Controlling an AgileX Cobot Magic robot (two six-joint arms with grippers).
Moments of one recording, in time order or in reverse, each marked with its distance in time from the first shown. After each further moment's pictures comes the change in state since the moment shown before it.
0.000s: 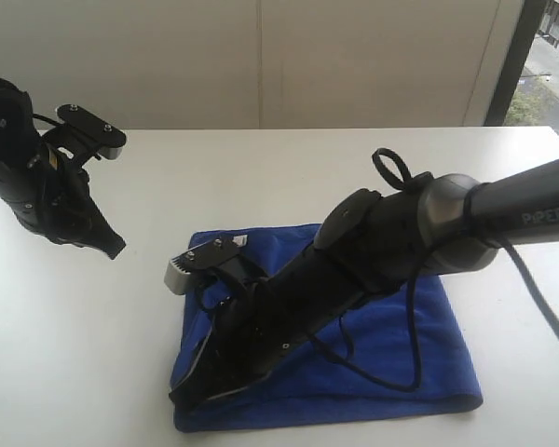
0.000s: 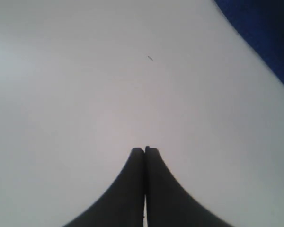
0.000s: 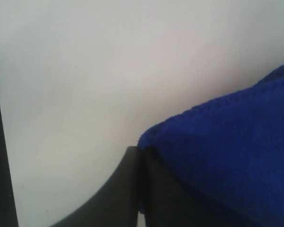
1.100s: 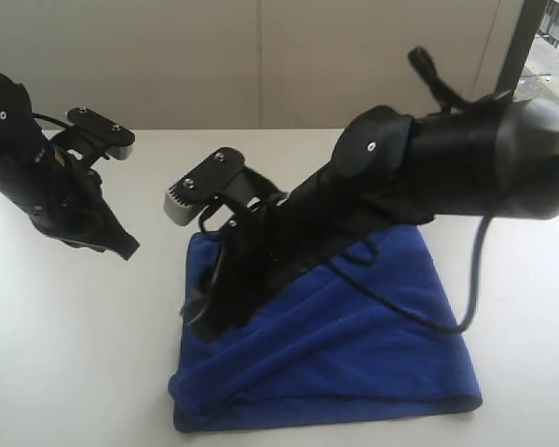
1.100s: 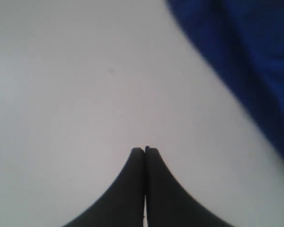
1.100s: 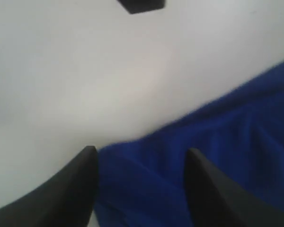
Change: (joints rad) left arm 0.000 0.000 0.000 -0.206 -0.015 0.164; right arm -0.011 -0.190 -0.084 -0.420 -0.154 0.222
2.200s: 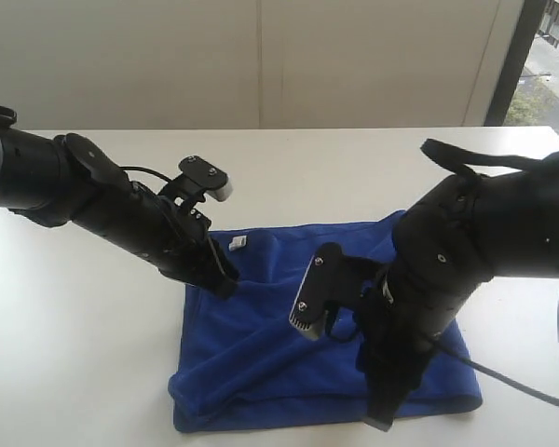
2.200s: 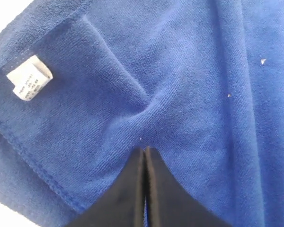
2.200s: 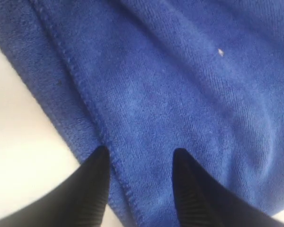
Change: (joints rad) left arm -0.103 0.225 0.000 -0.921 -0.151 0.895; right arm -0.040 -0.070 0.251 -0.891 0.104 0.503
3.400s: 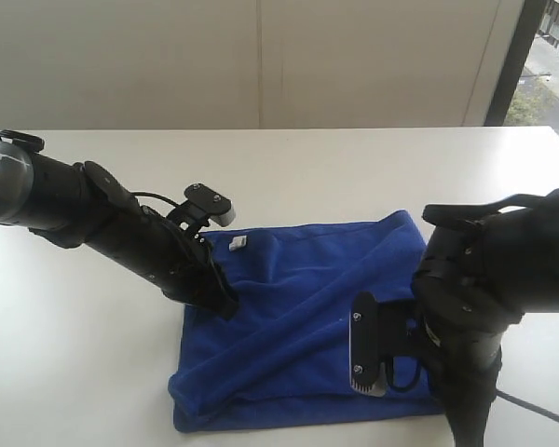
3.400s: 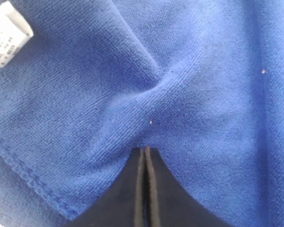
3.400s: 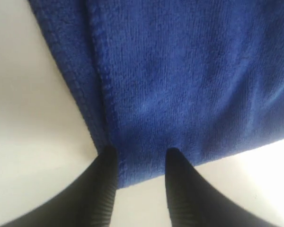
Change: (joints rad) left arm 0.000 0.097 0.000 -0.039 -0.011 0.032; right arm 0.000 0.002 0.098 -0.331 0.118 0.015
